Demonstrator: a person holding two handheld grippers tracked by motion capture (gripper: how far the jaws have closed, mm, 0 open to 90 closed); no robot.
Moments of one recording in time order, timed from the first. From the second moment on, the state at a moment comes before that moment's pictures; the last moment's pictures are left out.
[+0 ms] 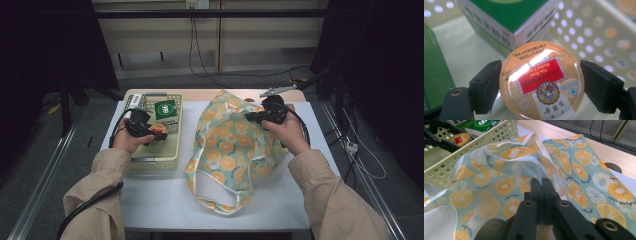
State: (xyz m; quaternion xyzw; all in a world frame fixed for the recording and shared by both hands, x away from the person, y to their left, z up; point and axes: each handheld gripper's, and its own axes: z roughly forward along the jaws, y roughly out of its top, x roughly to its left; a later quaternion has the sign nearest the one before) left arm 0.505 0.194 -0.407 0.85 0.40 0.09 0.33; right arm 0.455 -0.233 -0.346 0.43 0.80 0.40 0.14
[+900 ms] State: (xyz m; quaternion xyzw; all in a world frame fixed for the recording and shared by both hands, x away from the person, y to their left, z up) left arm 0.478 0.159 -0.325 0.87 0.31 0.06 0.38; right arm 0.455 -0.226 -0.356 0.43 0.80 0.40 0.13
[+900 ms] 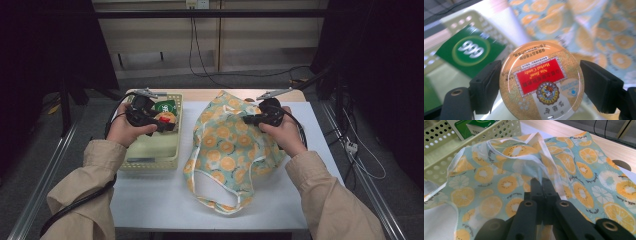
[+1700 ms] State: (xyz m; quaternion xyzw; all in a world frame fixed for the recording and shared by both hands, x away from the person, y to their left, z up) left arm 0.429 0.039 -0.343 0.89 0.19 0.00 0.41; right arm 0.454 -0.229 -0.355 0.43 0.80 0.40 0.13
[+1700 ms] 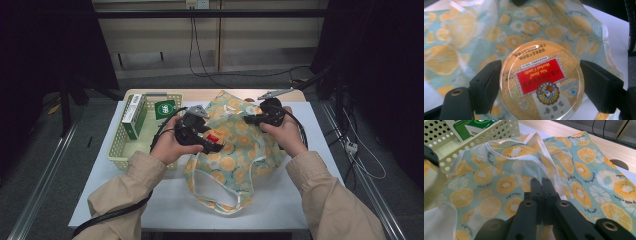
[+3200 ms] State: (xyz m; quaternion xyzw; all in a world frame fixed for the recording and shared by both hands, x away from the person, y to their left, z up) left arm 0.480 -0.009 -0.385 0.87 0.27 0.05 0.40; right arm 0.449 -0.242 -0.350 0.44 0.79 0.42 0.13
